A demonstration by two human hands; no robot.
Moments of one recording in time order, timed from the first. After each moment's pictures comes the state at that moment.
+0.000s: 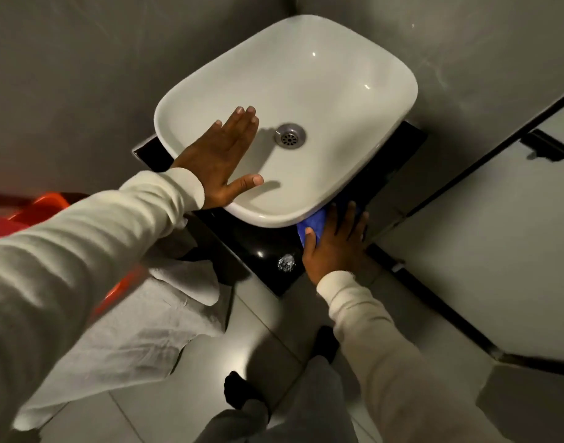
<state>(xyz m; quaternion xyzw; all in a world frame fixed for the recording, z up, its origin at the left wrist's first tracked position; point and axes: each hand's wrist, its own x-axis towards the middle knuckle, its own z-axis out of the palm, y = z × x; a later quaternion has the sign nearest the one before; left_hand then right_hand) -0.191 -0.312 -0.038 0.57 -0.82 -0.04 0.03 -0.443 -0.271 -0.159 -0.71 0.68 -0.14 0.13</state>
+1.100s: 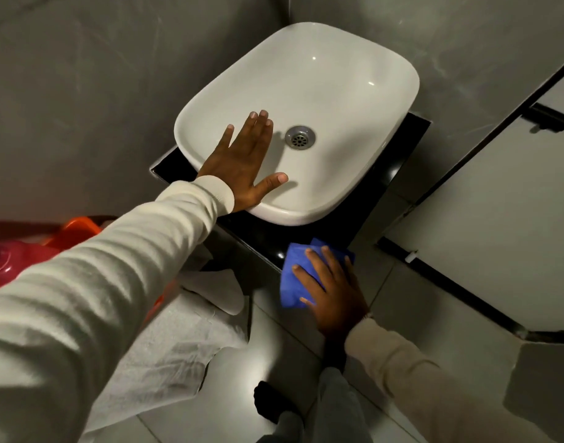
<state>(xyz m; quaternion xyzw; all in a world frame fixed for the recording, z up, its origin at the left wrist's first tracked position) -0.189 -0.312 -0.042 0.58 -0.81 -0.02 0.01 -0.433 -0.170 -0.182 -0.88 0.47 -0.07 0.00</state>
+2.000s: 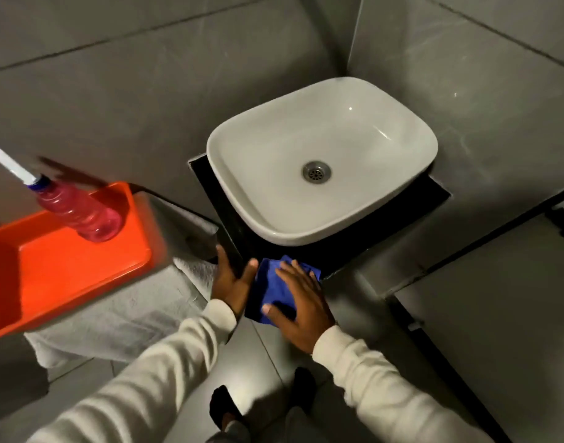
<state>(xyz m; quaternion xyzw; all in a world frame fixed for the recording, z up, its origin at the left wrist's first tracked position) -0.306 -0.168 -0.117 0.79 -0.19 -0.37 0.44 -0.468 -0.214 -0.138 -0.85 0.36 -0.19 0.33</state>
